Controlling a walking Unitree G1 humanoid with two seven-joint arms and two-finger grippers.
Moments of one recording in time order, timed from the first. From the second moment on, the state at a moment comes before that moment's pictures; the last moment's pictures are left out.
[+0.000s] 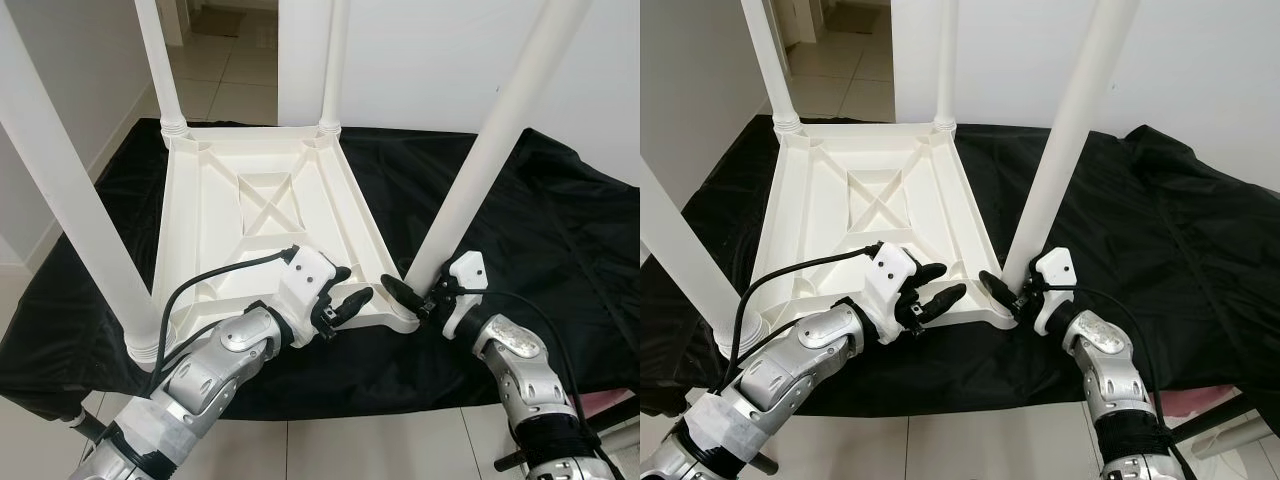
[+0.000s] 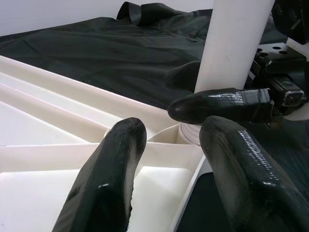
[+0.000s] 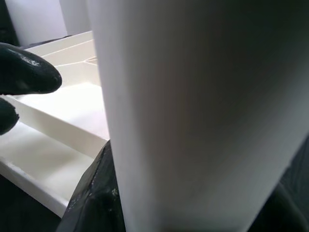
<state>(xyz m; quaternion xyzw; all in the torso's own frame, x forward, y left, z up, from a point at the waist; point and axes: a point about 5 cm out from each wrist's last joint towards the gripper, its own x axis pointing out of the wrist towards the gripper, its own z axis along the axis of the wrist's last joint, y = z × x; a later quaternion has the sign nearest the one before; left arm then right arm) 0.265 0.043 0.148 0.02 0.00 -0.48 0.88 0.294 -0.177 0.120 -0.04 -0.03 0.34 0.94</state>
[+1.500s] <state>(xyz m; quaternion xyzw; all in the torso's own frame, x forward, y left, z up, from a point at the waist) 0.263 0.043 0.143 0.02 0.01 -0.48 0.88 0.270 -0.134 0.127 0.04 -0.06 0.05 1.00</state>
